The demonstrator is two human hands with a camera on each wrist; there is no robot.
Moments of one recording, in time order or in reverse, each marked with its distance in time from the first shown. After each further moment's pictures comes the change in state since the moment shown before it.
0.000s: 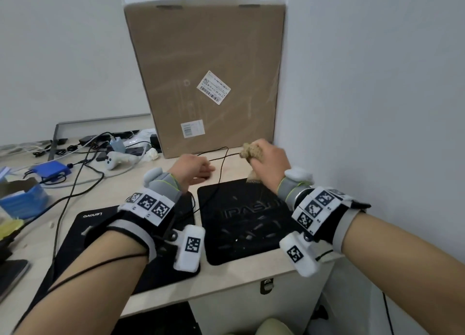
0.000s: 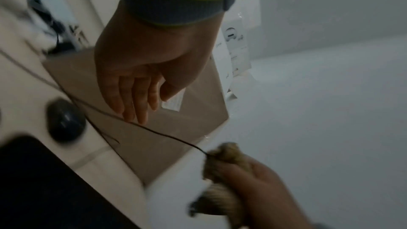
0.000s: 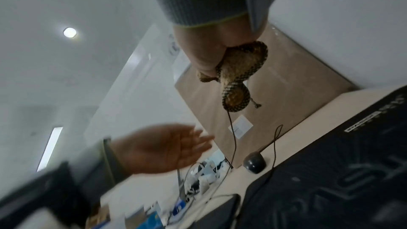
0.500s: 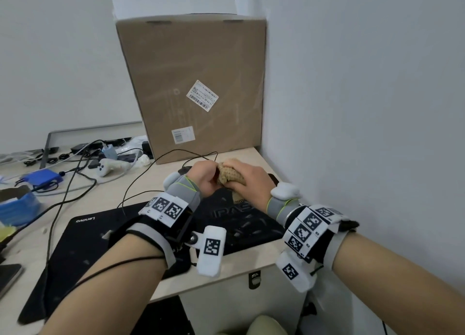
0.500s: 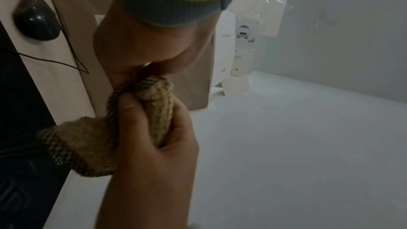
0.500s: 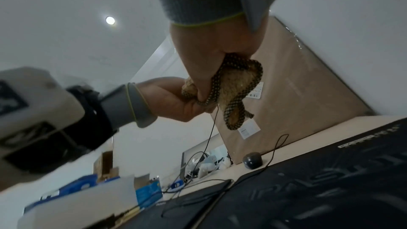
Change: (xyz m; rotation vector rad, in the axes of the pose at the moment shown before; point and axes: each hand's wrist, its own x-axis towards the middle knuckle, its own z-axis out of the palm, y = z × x) left_hand -0.032 0.014 0.060 -0.265 -0.118 -0.126; right_hand -0.045 -0.007 -0.009 -0.030 -0.214 -0.235
